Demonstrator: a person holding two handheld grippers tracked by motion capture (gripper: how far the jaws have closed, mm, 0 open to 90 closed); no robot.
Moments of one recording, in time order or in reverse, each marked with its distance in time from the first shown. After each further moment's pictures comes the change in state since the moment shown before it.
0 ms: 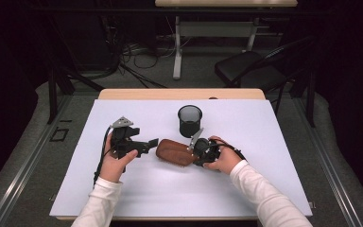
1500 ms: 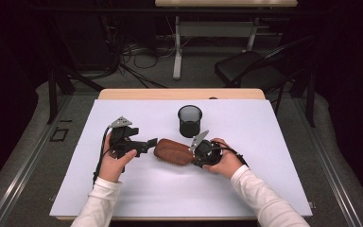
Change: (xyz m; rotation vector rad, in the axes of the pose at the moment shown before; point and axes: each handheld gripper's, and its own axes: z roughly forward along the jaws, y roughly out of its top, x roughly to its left) left arm 0.002 0.000 -0.002 -0.005 0.002 -0.010; right arm 0.010 -0.007 -0.008 -0.122 -0.038 0.030
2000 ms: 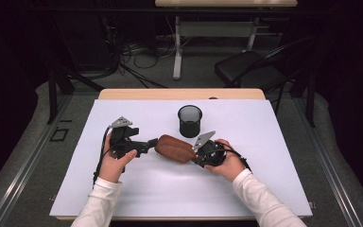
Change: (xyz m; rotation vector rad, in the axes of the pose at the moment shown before) left arm -0.001 0.000 0.000 -0.002 -0.004 0.002; right arm 0.003 -0.007 -0.010 -0.087 -0.036 0.036
